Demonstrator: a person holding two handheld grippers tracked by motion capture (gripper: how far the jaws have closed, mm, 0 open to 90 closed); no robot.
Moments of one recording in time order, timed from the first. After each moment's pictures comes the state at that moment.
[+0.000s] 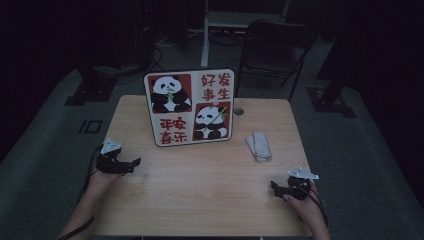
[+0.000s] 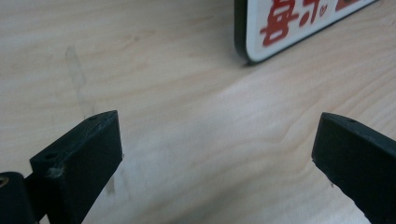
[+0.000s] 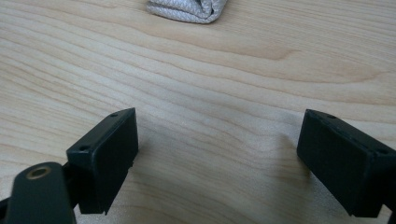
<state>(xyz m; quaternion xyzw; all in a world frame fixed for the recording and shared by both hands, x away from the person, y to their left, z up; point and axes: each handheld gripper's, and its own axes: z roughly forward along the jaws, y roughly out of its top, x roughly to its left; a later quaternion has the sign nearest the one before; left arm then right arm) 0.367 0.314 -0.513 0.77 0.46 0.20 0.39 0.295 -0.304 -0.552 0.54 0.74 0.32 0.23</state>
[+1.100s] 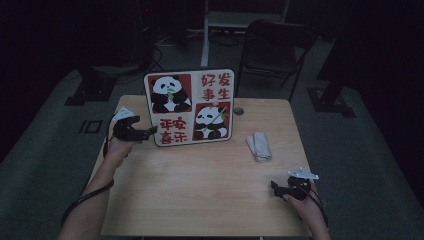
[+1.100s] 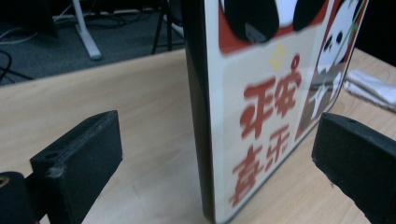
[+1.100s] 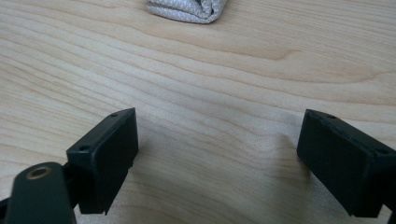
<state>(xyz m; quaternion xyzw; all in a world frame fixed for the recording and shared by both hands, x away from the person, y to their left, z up) 0.450 0.275 -0.457 0.75 0.41 0.19 0.49 0.295 -0.304 -0.552 0.54 0.74 0.32 0.23</state>
